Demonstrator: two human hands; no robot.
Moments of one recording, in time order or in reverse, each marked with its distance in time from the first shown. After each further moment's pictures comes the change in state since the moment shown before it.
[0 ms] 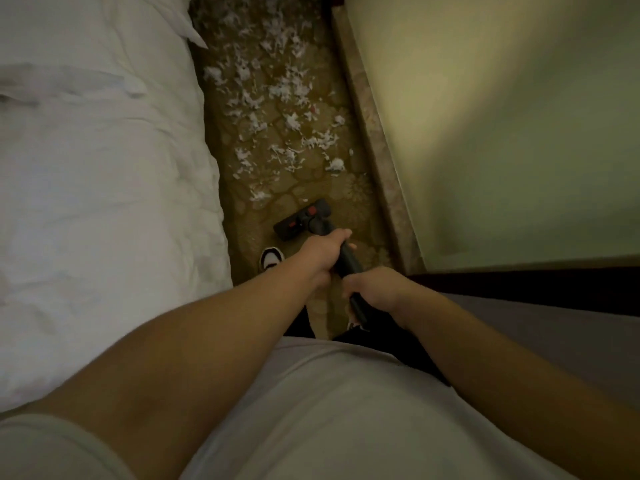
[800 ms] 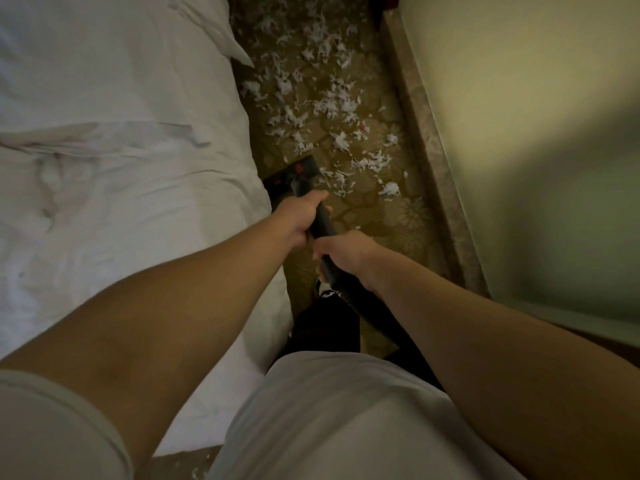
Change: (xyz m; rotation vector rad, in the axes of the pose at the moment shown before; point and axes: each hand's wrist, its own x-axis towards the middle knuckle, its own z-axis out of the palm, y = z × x) left_hand 0.102 0.269 -0.226 0.046 0.077 0.097; right_hand 0.122 -0.307 0.156 0.055 -0.038 -0.023
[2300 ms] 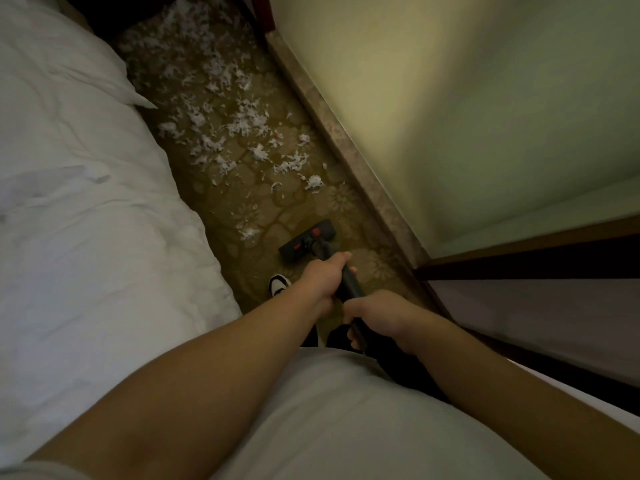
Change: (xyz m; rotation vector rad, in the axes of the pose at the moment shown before) left_hand -0.121 -0.217 0.212 0.206 -0.145 -0.159; right_hand -0.123 0.280 -0.138 0.255 0.075 0.048
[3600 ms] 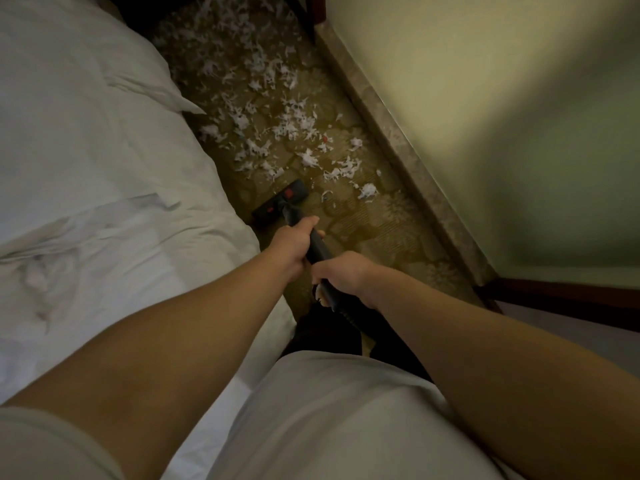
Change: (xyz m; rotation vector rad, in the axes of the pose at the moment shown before) left_hand 0.073 0.203 -0.235 -0.055 0.157 0.102; right_hand 0.111 -0.241 0.182 -0.103 -0.091 -0.020
